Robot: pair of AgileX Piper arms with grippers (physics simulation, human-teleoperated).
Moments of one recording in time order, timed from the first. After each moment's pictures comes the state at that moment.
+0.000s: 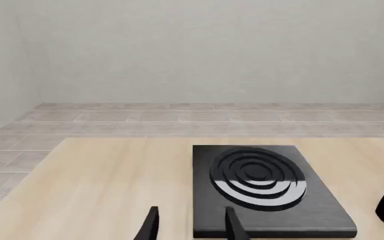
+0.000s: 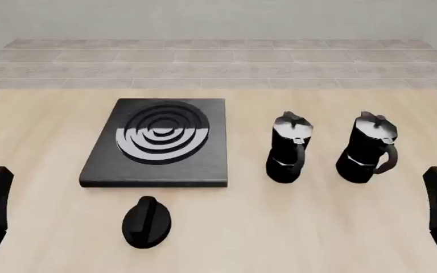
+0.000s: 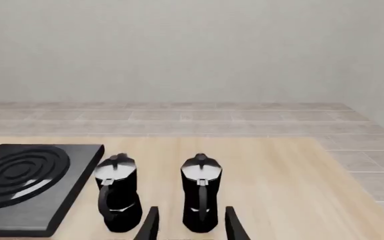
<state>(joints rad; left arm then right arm) 0.00 0.00 0.00 0.00 0.00 0.00 0.00 0.00 0.00 0.00</state>
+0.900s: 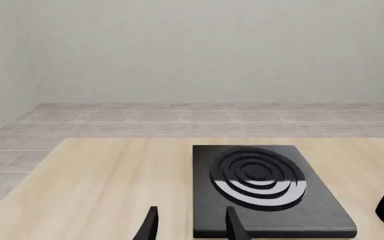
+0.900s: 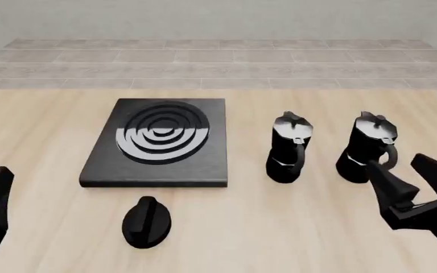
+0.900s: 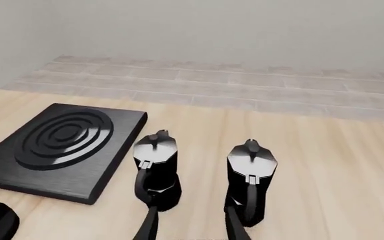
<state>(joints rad) 0.00 0.00 0.00 0.00 0.00 0.21 0.53 -0.02 -0.34 0.03</state>
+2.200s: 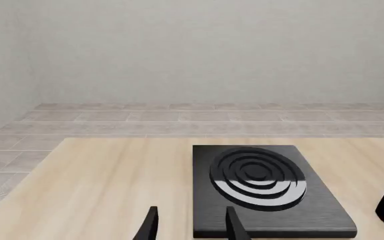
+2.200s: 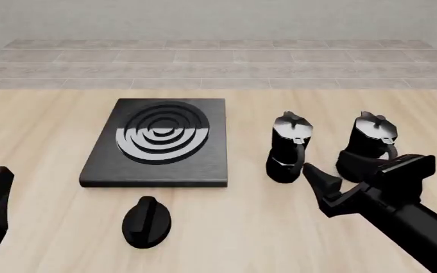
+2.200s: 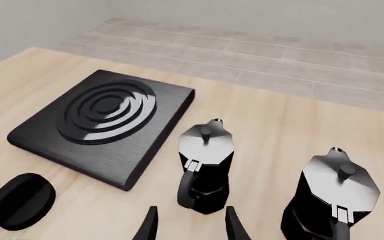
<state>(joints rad) 0.00 0.00 0.00 0.00 0.00 0.42 1.21 -0.08 -0.84 0.05</state>
